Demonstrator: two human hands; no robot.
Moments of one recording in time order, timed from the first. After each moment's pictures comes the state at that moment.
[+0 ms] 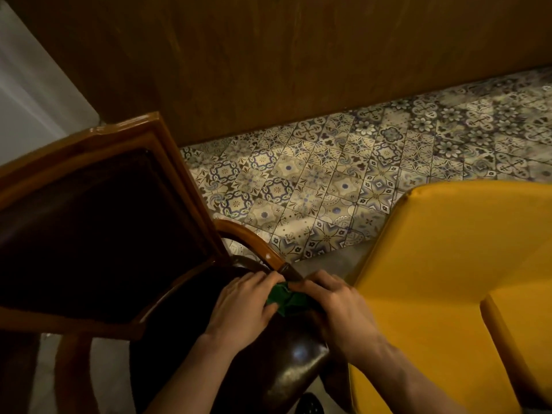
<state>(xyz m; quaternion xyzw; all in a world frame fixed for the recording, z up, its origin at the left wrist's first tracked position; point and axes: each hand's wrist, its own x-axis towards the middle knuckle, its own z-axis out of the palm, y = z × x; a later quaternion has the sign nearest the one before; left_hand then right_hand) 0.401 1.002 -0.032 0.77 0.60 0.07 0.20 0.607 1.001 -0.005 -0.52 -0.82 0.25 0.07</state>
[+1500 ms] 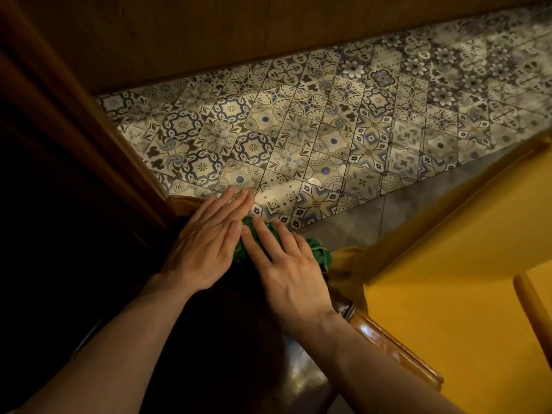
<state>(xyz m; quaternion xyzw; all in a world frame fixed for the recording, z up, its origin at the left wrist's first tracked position) 0.322 1.168 -0.209 0.83 0.51 0.10 0.19 0.494 1.106 -0.176 -0.55 -0.82 0.15 -0.02</state>
